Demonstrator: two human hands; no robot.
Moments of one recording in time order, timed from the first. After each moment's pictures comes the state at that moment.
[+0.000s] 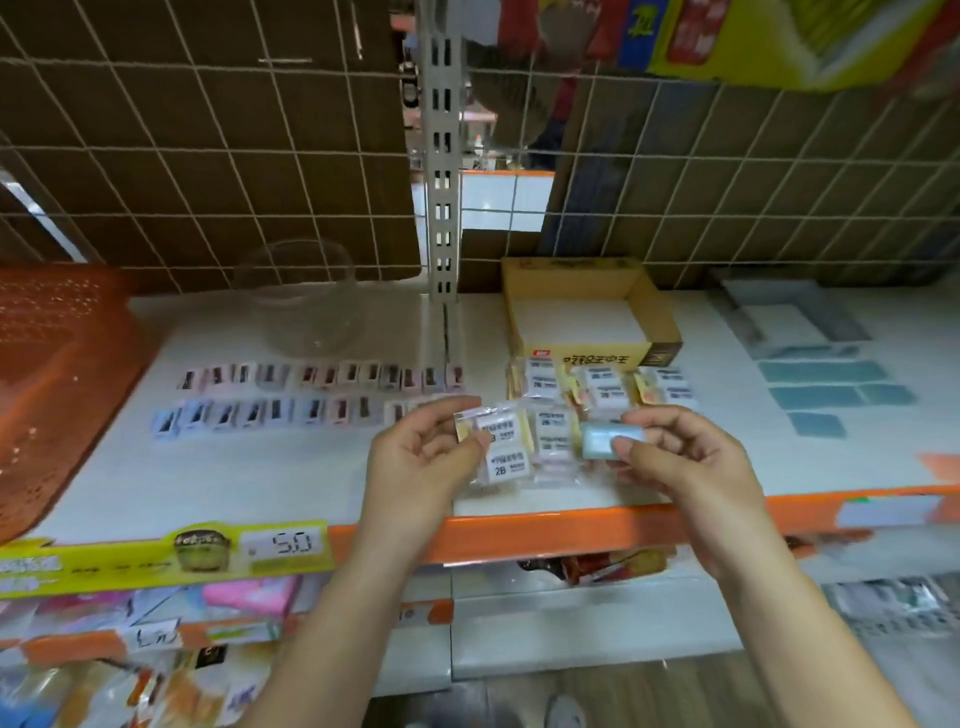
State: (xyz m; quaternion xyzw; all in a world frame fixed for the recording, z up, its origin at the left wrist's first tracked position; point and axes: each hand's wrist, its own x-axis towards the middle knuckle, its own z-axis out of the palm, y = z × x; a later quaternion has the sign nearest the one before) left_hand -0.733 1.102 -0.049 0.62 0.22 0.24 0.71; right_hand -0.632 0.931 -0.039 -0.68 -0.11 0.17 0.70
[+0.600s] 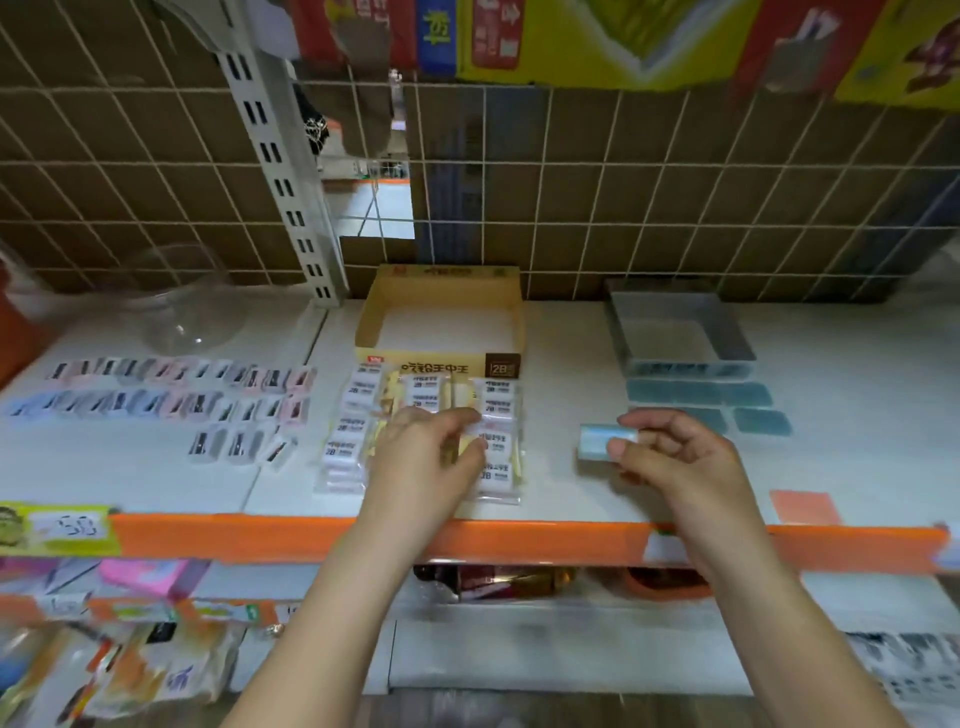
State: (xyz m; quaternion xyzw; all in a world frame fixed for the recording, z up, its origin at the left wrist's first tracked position) left_hand -0.617 0.961 -0.057 0.89 0.26 0.21 0.32; right_hand -0.508 0.785 -0.045 -0.70 -0.12 0.19 0.68
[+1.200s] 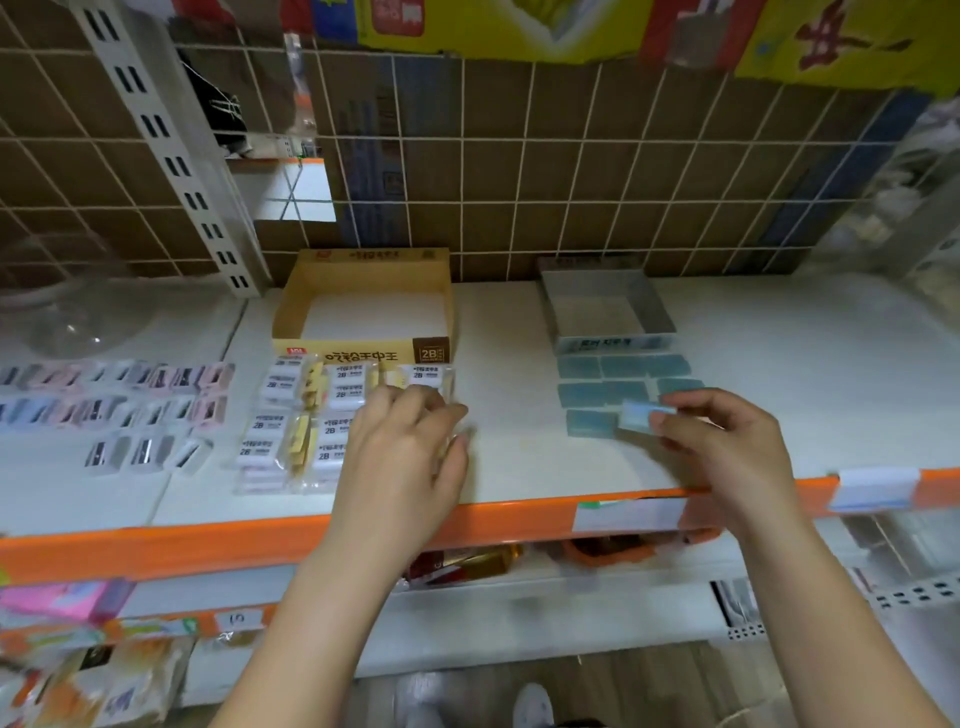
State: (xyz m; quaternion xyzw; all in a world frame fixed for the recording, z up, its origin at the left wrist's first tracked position) left_hand -0.606 0.929 -0.055 0.94 0.12 0.27 0.16; right_hand -0.466 0.720 -0.044 -0.77 -0.04 0.09 0.64
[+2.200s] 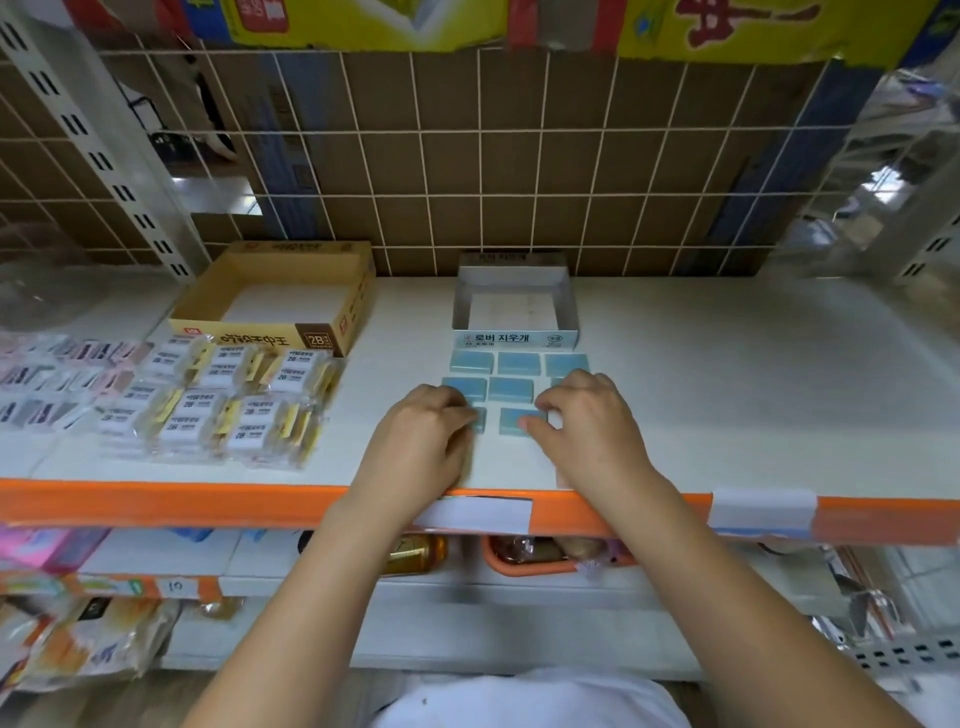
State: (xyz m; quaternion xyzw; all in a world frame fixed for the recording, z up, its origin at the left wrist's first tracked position) left_hand -0.505 0.829 -0.089 0.97 0.10 0.16 0.12; right_hand -0.394 0.690 -0.078 -0.90 -0.38 0.01 0.23
